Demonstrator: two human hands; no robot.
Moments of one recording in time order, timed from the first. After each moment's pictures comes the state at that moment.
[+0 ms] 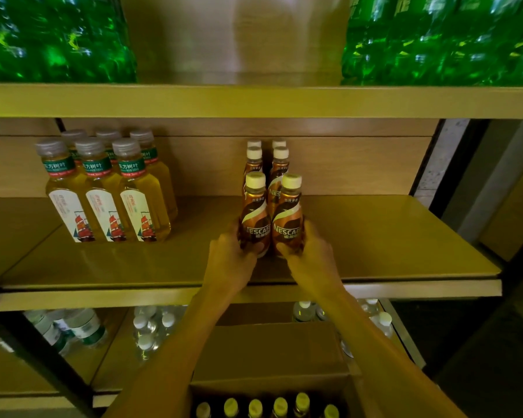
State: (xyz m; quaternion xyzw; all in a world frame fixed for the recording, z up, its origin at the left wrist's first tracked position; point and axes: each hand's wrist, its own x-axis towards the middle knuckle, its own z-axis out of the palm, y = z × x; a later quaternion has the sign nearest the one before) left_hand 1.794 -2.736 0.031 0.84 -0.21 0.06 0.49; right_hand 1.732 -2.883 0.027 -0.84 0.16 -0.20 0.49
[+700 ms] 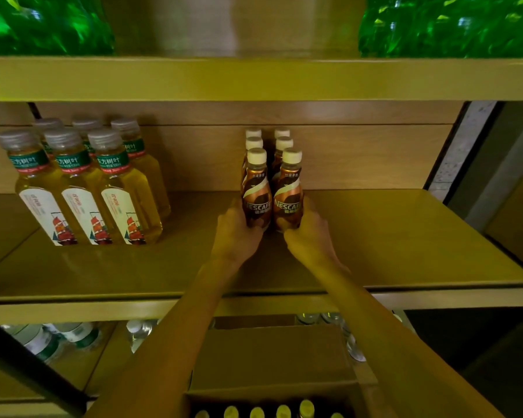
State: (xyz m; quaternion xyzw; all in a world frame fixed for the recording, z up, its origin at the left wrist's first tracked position) left_hand 1.860 -2.774 0.038 0.87 -0.17 0.01 0.47; right_hand 1.803 -2.909 0.026 -0.84 0.17 -0.22 0.46
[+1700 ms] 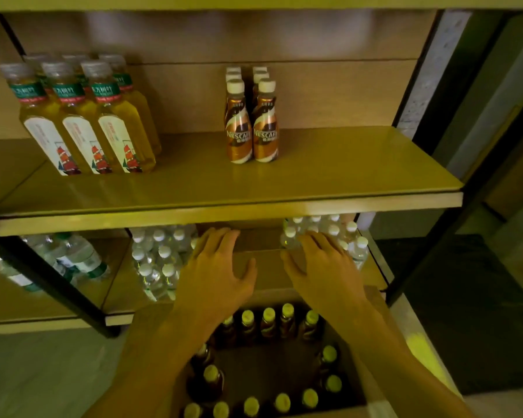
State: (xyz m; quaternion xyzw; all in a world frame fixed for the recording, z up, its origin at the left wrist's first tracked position) left_hand 1.668 -2.678 -0.042 0.92 -0.27 0.13 0.24; right_hand 1.584 -2.860 -0.043 -0.96 0.15 -0.19 0.13
